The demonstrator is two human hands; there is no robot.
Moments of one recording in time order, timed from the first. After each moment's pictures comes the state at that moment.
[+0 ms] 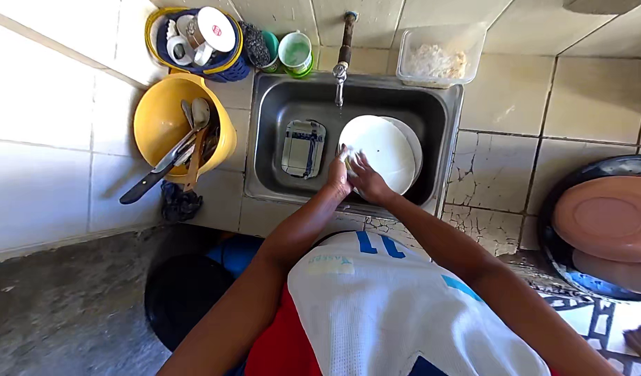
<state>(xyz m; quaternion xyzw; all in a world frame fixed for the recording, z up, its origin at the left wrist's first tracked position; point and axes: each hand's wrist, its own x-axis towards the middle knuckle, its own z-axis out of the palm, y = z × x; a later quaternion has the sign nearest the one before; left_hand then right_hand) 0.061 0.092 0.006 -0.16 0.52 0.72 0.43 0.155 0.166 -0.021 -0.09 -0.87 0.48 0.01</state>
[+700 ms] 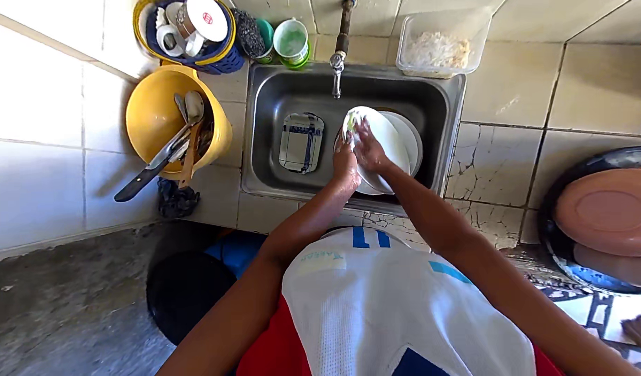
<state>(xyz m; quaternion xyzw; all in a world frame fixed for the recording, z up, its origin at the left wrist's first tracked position) 0.074 0.116 0.038 -0.15 0.62 0.69 0.34 0.110 0.208 -0.042 -0.11 -0.85 0.51 0.08</state>
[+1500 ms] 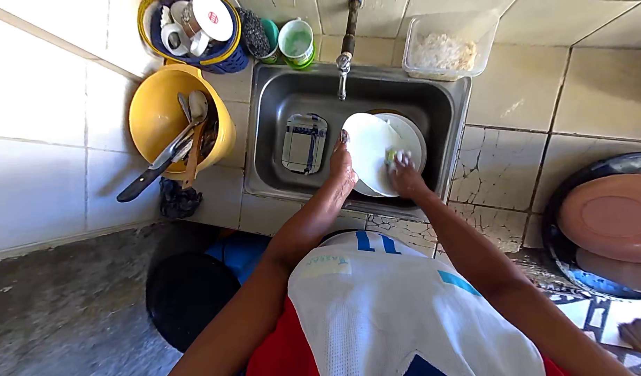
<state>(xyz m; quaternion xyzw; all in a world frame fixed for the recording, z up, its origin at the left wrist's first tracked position) 0.055 0.107 0.034 -0.20 0.56 0.71 0.37 0.204 0.229 -0.046 -0.27 -0.87 0.38 -0.14</state>
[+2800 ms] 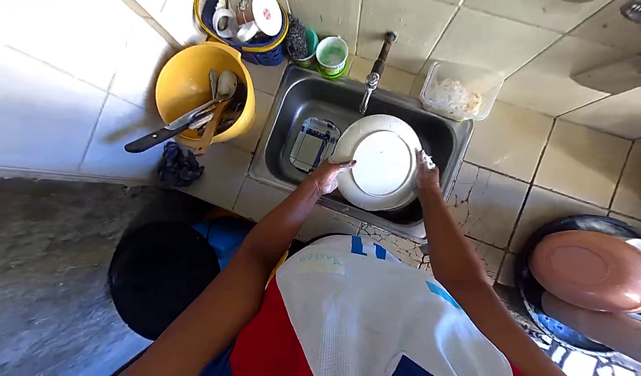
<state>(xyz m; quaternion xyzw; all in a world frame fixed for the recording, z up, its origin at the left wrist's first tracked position) 0.036 0.026 0.034 -0.08 0.55 0.68 0.48 0.176 0.272 -0.039 -0.43 -0.64 0.62 0.13</state>
